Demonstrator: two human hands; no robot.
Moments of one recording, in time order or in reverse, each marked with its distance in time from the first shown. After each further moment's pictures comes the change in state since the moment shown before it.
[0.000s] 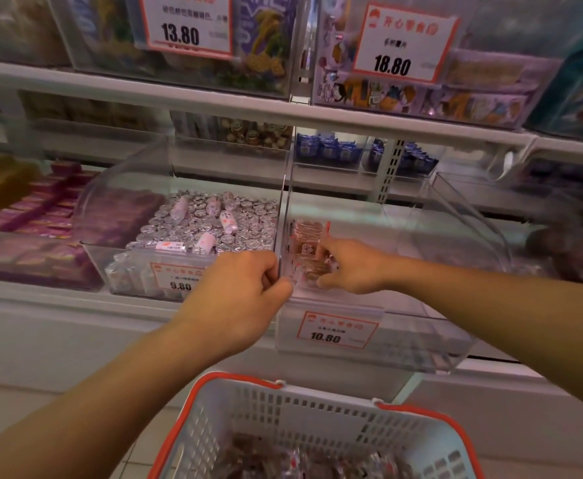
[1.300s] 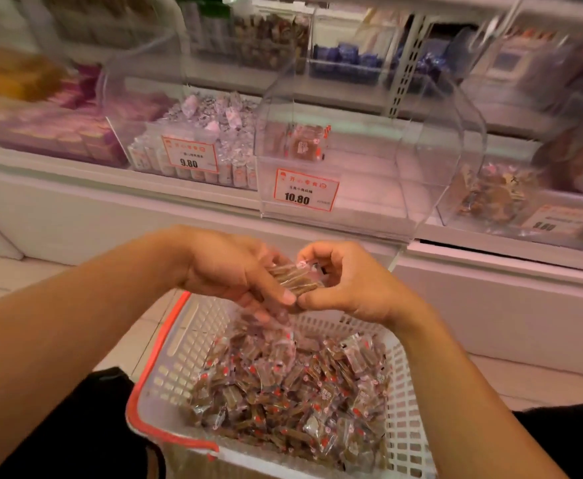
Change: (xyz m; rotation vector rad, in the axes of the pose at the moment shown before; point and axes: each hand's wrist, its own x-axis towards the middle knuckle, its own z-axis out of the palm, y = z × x) left_hand -0.098 0.009 0.039 -0.778 -1.004 -0.511; right_hand -0.192 -0.032 0.101 0.892 -0.080 -0.193
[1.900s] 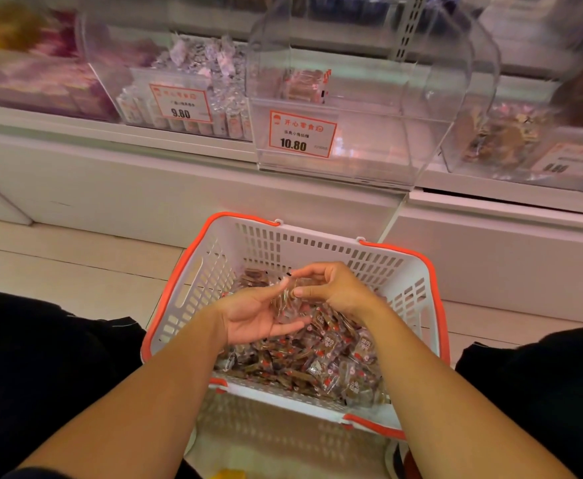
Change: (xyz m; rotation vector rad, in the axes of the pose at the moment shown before) left_hand 0.082 -0.161 0.032 -0.939 0.089 0.013; right_hand 0.004 0.150 0.044 0.263 0.079 0.307
